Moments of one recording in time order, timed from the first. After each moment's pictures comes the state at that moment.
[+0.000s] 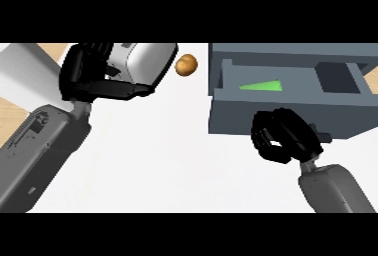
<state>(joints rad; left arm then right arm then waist) -0.69 0.48 -0.38 -1.25 0.70 0.36 -0.23 -0.27 -0.29 0.23 -1.46 0.81 0.11 -0.14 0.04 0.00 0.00</state>
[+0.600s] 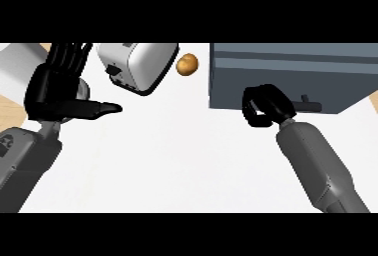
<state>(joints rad) -0.51 0.56 -0.29 -1.35 0.70 0.24 -0.25 -0.67 -0.20 0.12 -0.74 0.89 -0.10 -0.35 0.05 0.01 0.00</state>
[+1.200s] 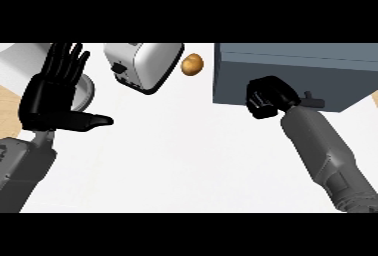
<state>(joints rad) -0.43 0.56 -0.26 -1.38 0.72 0.15 -0.28 -0.86 -0.23 0.02 -0.40 0.86 -0.08 -0.52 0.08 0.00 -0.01</state>
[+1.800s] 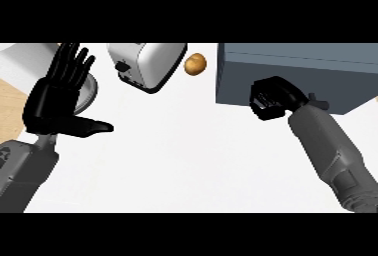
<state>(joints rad) -0.42 0.55 -0.26 -1.37 0.72 0.09 -0.29 -0.87 -0.26 -0.03 -0.36 0.80 0.00 -0.65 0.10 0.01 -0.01</state>
